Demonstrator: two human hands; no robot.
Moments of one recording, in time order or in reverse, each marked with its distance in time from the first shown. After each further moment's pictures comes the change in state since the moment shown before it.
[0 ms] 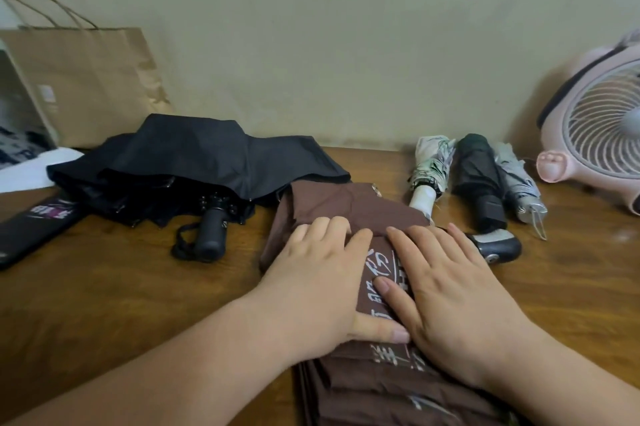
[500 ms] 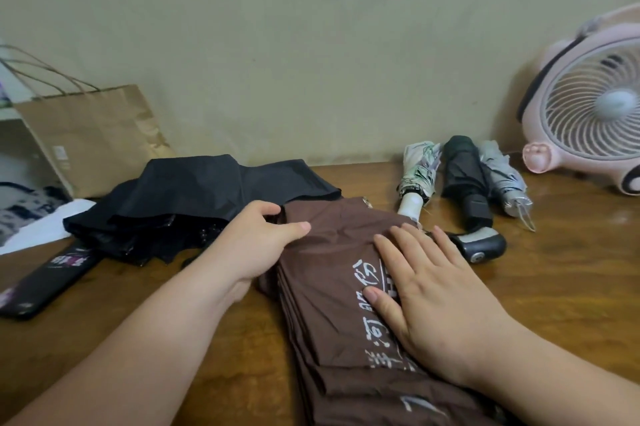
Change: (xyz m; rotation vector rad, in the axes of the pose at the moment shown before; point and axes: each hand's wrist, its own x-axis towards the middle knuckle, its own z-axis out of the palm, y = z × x) left_hand 0.026 -0.061 -0.020 -1.061 0.190 -0.696; right_hand -0.001 -0.004 0.006 -0.002 0.065 0.052
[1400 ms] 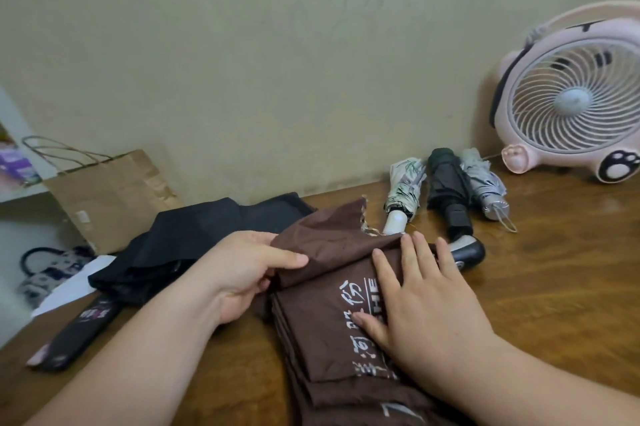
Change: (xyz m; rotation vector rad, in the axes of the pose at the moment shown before) left_hand -0.024 0.040 -0.008 -0.120 -0.232 -0.041; right_hand -0.002 -0.008 -0.004 0.078 0.000 0.206
